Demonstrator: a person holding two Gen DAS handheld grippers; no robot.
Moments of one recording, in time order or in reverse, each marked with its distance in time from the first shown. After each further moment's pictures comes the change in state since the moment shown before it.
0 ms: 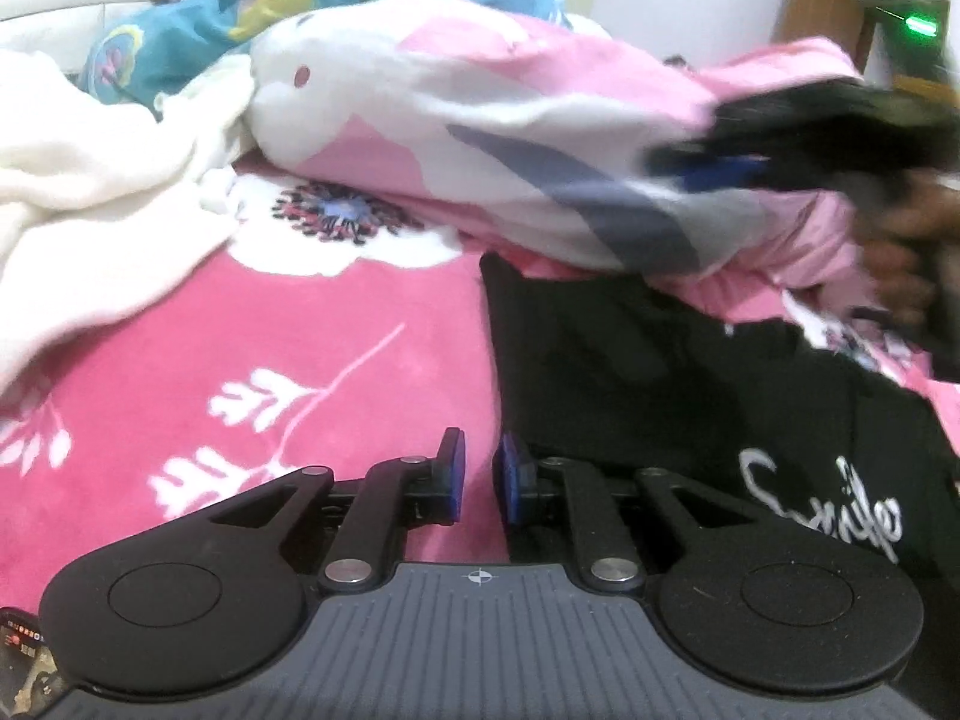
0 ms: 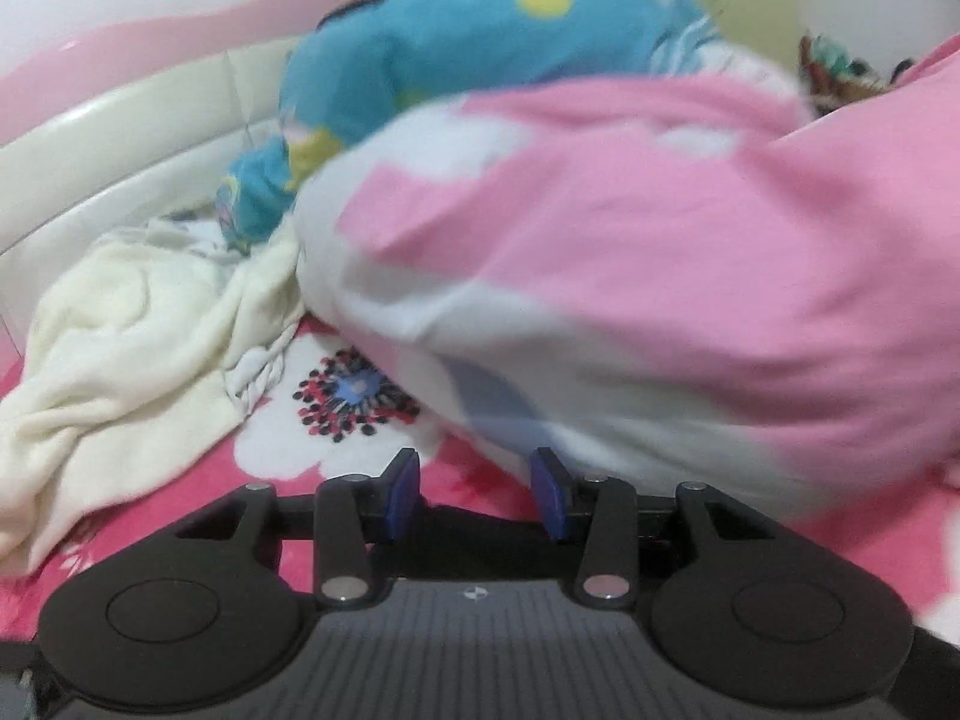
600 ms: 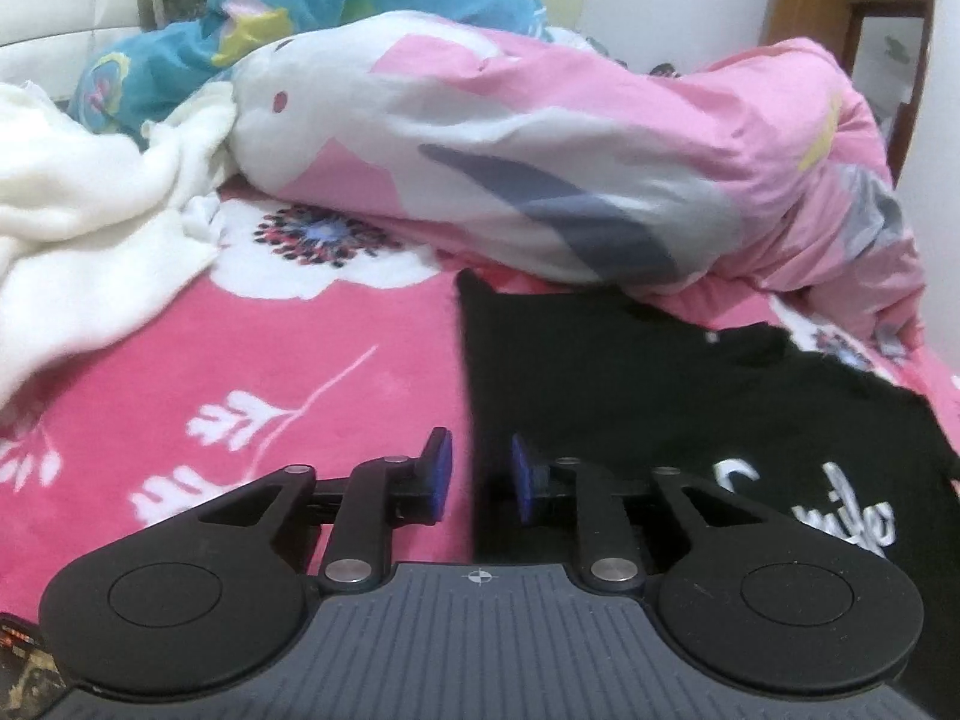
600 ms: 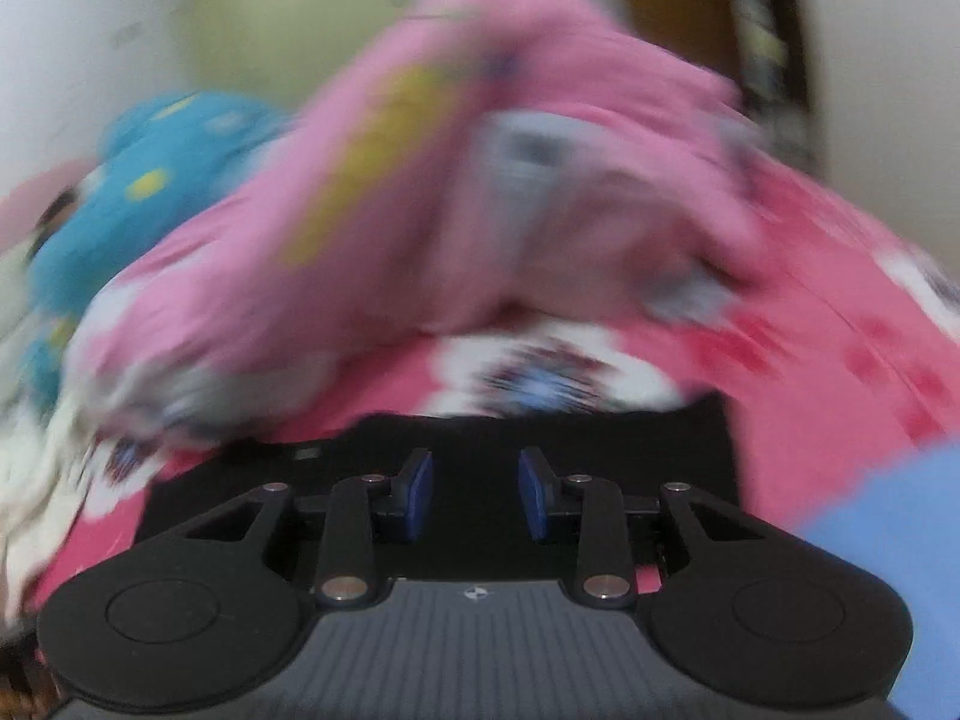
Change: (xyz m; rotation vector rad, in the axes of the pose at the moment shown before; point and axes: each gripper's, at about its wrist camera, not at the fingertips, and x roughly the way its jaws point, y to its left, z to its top) left arm -0.009 -0.023 0.004 0.033 -0.014 0.012; right arm -0.267 -0.169 -0.136 0.573 -0.082 -0.431
